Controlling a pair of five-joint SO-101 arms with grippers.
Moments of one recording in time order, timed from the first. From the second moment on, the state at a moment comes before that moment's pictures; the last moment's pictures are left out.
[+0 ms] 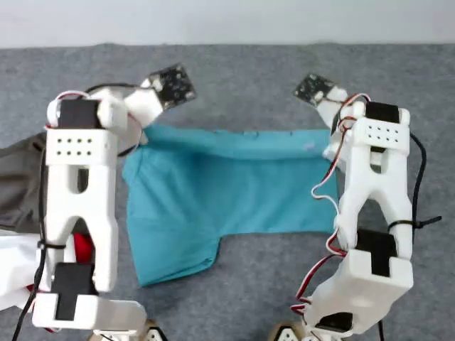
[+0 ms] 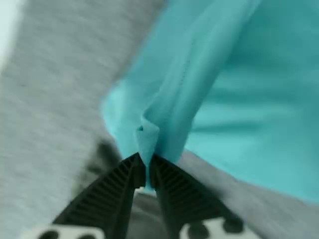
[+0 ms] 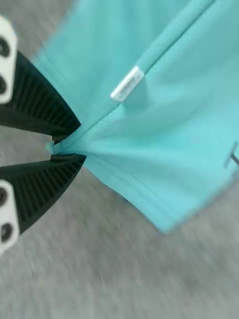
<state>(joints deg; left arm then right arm) -3.0 -1.9 -9.6 95.2 -52.4 7.6 12.0 -6.4 78.9 57.8</state>
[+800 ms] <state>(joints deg) -7.8 -24.7 27.2 98.9 -54.0 7.6 12.0 2.5 95.0 57.6</state>
